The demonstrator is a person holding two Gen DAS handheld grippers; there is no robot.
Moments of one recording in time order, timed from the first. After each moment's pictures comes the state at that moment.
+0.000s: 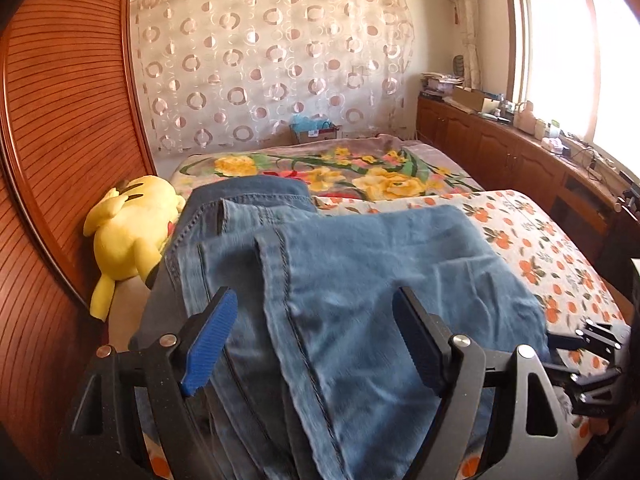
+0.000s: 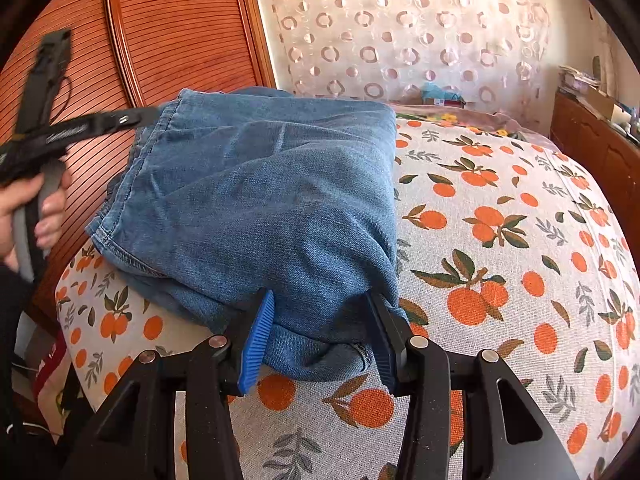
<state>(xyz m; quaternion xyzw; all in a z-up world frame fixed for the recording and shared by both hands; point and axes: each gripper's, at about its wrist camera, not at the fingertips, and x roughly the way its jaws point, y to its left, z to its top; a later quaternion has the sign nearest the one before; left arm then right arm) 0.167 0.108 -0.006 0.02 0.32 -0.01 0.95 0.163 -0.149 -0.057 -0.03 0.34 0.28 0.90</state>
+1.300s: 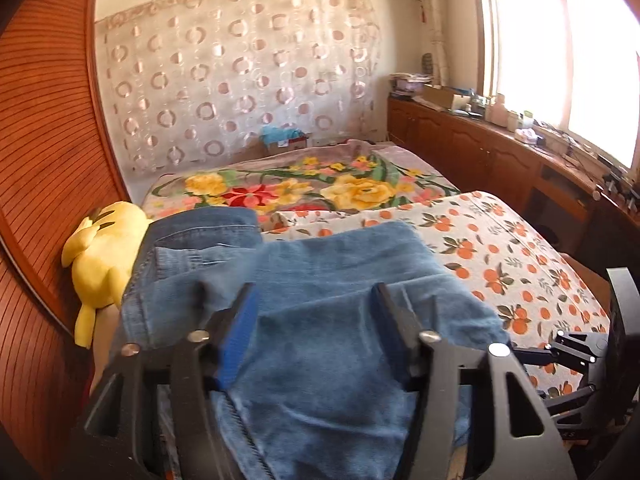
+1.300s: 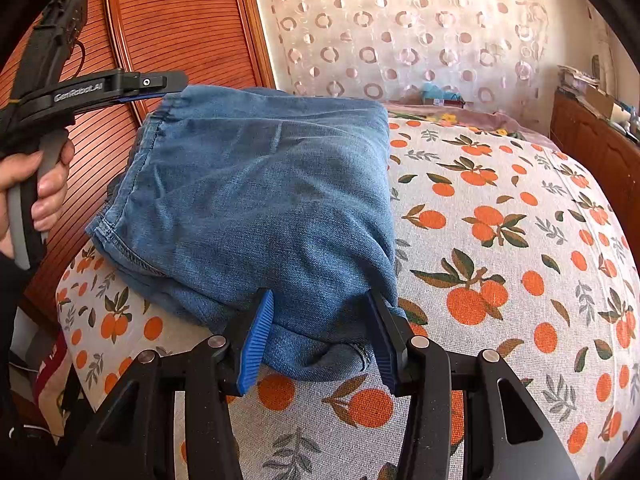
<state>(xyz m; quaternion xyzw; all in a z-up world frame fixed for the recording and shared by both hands) 0.165 0.058 0.013 0.04 0.31 -0.07 0.95 0.164 -0.150 -0.057 -0.03 0.34 0.29 0.90</state>
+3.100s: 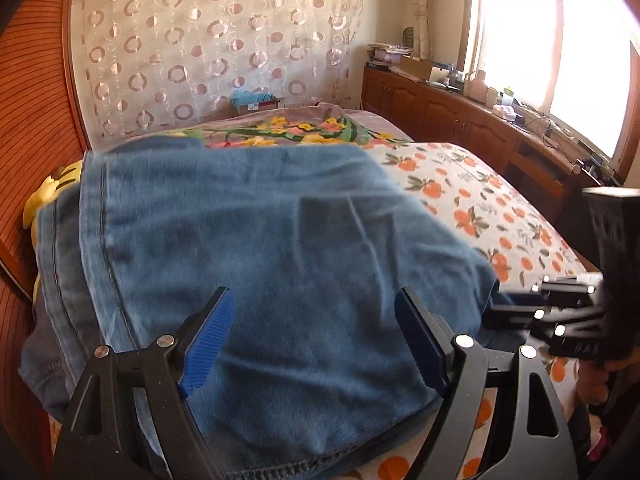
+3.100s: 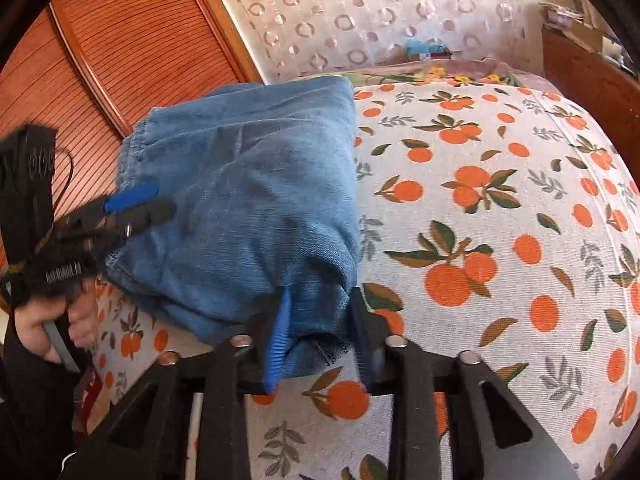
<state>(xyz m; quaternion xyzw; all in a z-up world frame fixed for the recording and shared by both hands) 0.159 0.030 -0.039 0.02 0.36 -0.12 0.92 0.194 -0.172 -0.062 0.05 0.41 0.29 0.86</state>
